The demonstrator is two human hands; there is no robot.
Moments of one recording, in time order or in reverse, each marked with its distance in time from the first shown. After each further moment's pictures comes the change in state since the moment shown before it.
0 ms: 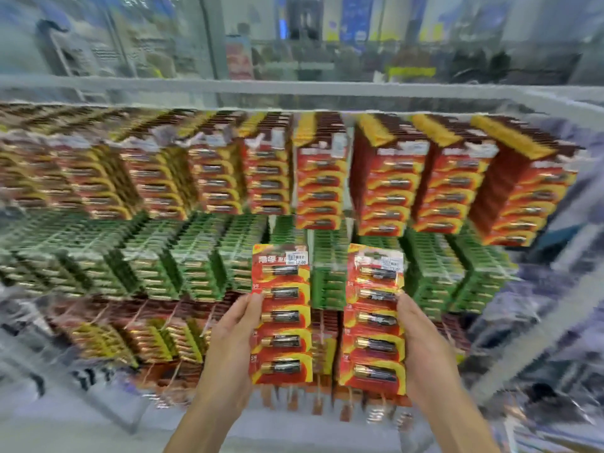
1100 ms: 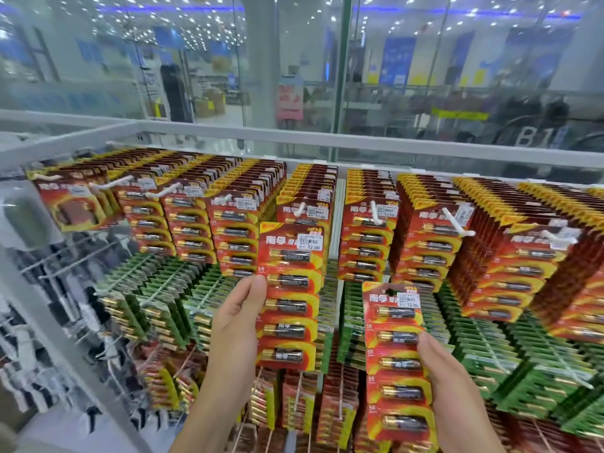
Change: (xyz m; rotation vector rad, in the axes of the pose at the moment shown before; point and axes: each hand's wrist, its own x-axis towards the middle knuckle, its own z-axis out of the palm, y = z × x) left_hand 0.105 0.178 -0.174 -0.007 0.042 0.305; right_hand 0.099 0.088 0.212 -0.077 -0.074 0.050
